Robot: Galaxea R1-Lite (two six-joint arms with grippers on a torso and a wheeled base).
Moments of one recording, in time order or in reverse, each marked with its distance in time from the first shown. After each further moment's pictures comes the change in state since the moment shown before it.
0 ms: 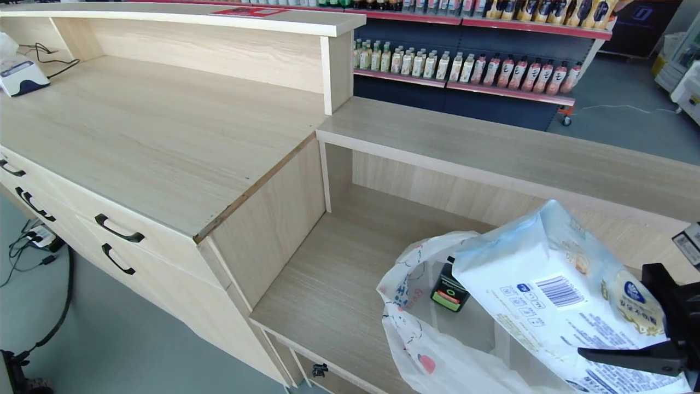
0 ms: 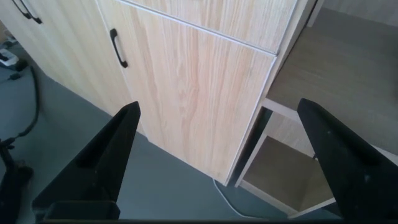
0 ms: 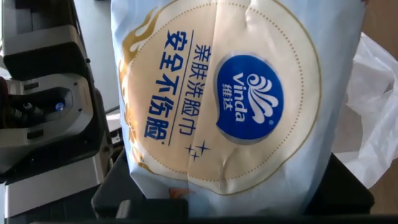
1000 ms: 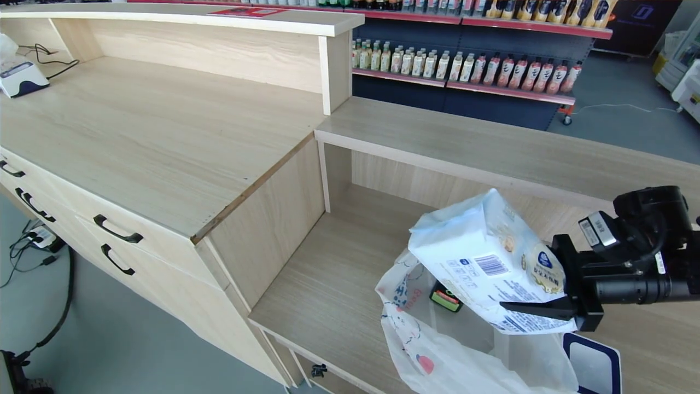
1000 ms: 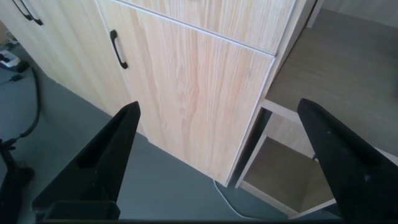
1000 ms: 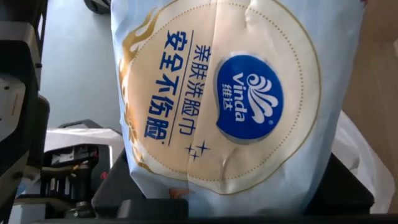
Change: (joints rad) left arm 0.001 0.000 0.000 0.000 0.000 0.000; right arm 0.134 0.306 0.023 -0.578 0.091 0.020
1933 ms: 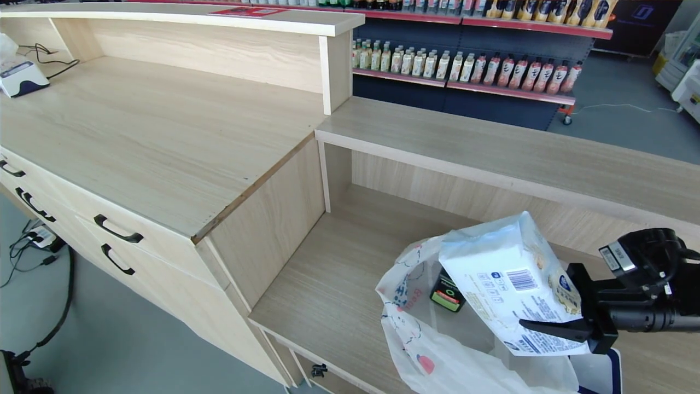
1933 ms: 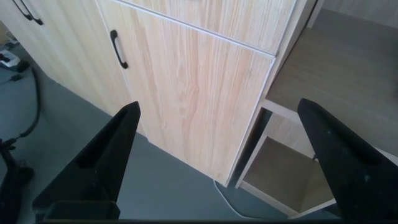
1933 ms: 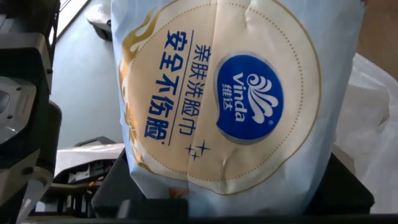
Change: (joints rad) left arm 0.000 0.000 0.000 0.000 0.000 0.000; right arm -0.181 0.152 0.107 -0.016 0.193 -0.116
